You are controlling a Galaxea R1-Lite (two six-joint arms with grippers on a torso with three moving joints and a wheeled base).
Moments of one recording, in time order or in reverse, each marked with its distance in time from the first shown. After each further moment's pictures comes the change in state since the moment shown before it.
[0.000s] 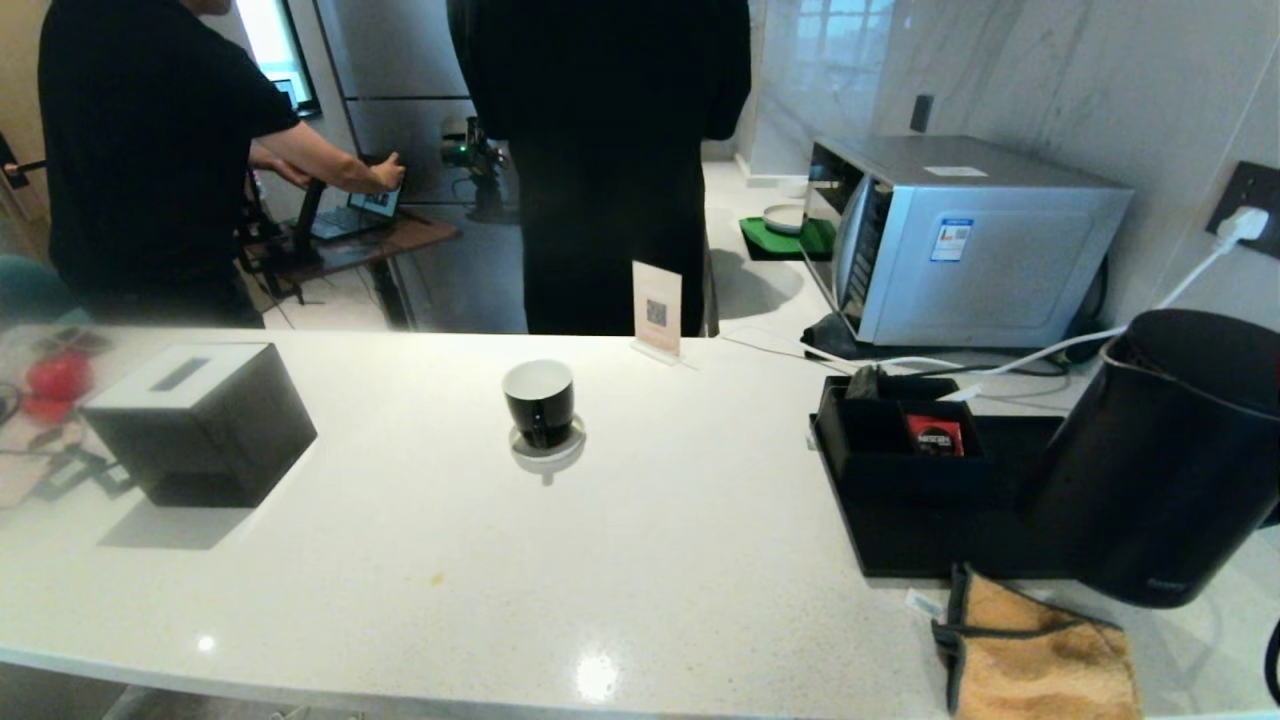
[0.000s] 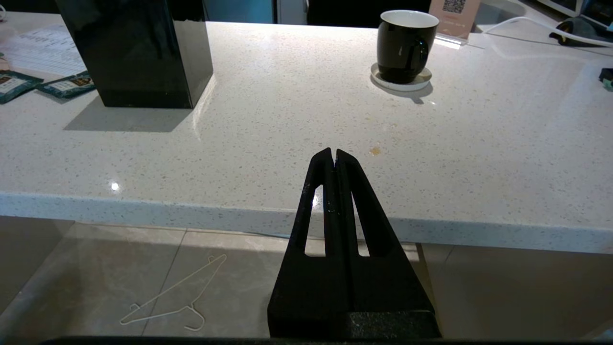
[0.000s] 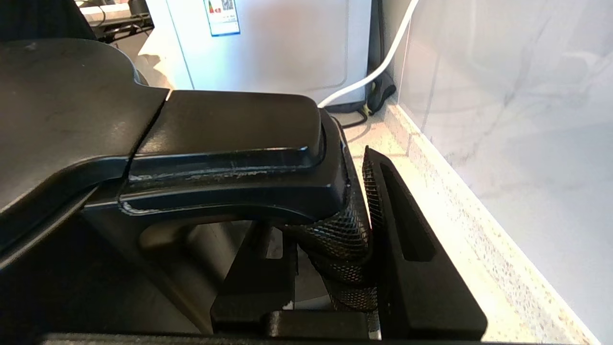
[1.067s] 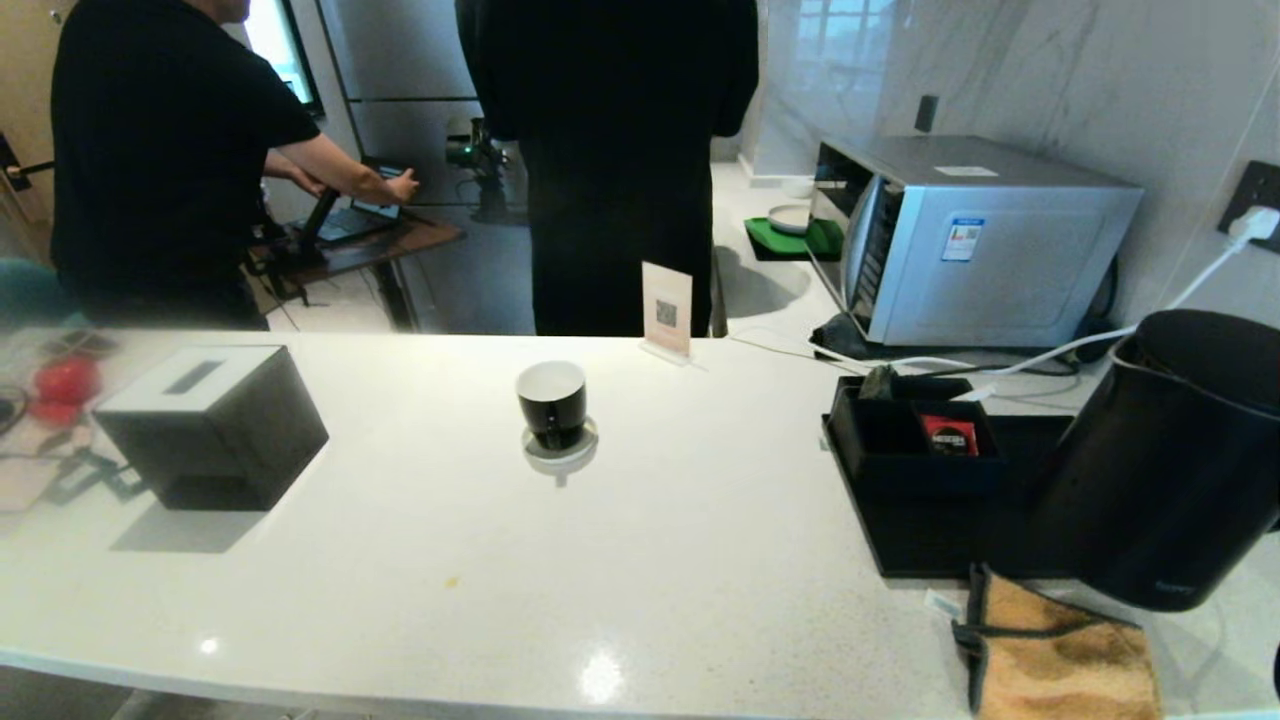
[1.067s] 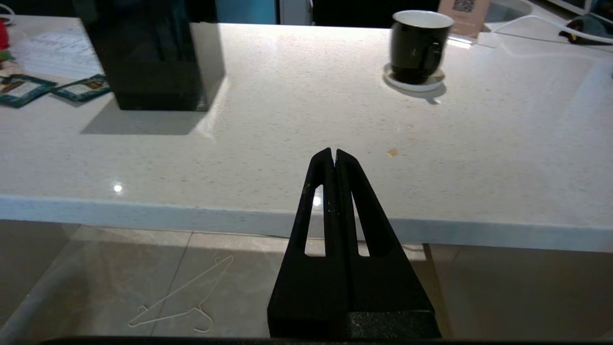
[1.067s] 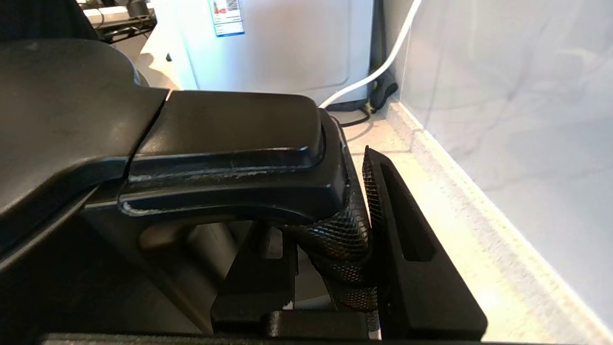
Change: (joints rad) left arm 0.000 0.000 0.000 0.000 0.000 0.004; right arm -0.001 -0.026 0.004 0.021 -0.002 0.000
